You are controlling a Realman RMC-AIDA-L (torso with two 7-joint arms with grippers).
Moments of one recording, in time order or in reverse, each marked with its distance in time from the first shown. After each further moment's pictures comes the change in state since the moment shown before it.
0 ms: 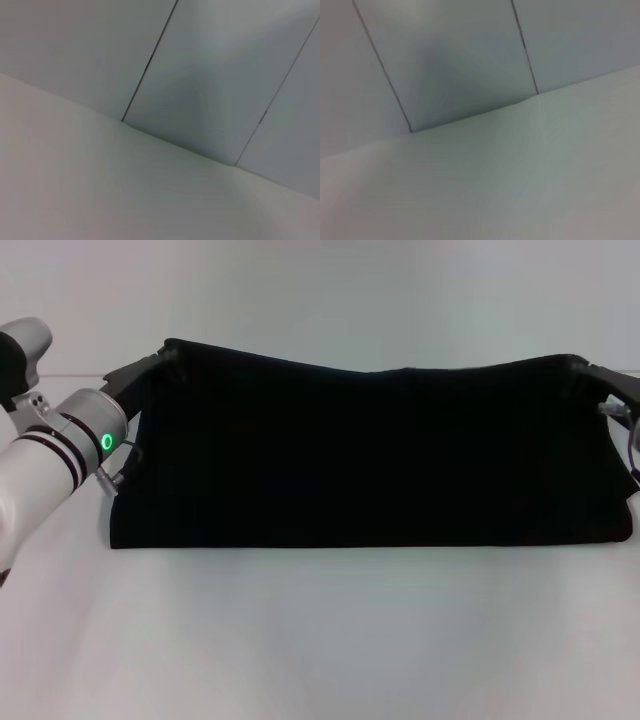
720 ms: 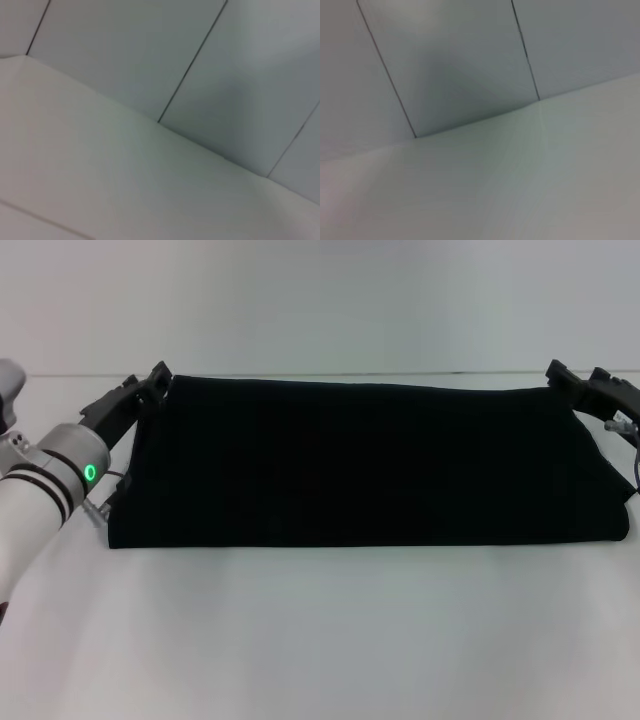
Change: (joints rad) left arm 0.057 -0.001 -0.003 -0.063 -0.163 -0.001 0.096; right arm -0.045 0.000 0.009 0.036 0.080 -0.078 -0.091
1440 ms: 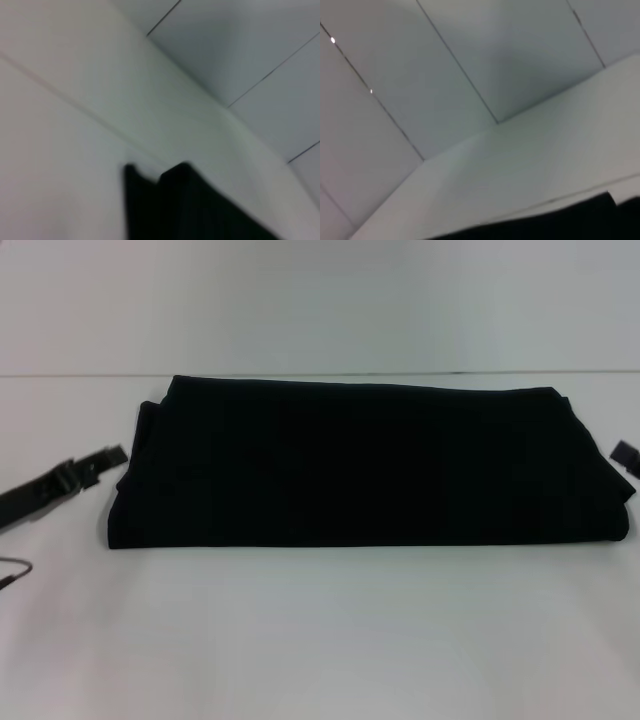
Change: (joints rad) left arm 0.288 0.062 0.186 0.398 0.604 0.432 -0.951; right arm -0.342 -0.107 -0.141 -0.122 -0.194 -0.570 0.437
